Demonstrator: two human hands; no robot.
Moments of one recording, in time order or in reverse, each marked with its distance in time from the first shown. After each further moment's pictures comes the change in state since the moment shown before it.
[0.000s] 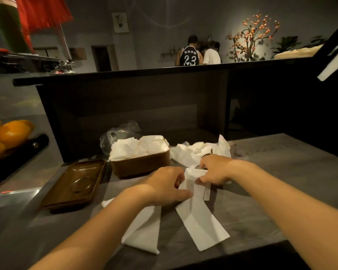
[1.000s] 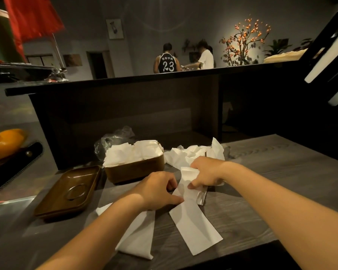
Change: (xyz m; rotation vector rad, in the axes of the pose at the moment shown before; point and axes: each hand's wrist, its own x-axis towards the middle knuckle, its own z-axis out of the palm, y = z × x) left_hand 0.009 -0.012 0.012 -0.055 0.058 -0.012; right_hand 0.005 0.002 0.001 0.079 -0.017 -0.090
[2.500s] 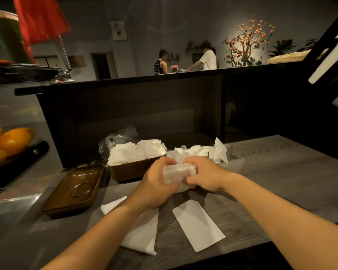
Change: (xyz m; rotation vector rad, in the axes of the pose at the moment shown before) left_hand -0.005 -0.015 0.007 -0.422 0.298 0.112; right_hand -0.008 -0.004 0.025 0.571 0.190 -0.263
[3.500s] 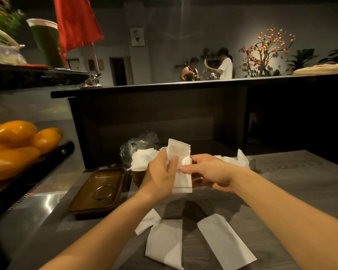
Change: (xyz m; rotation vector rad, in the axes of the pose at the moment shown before) left_hand 0.009 0.008 -0.043 -0.118 0.272 -0.064; right_hand 0.024 -0.072 0.012 0.350 -0.131 0.170
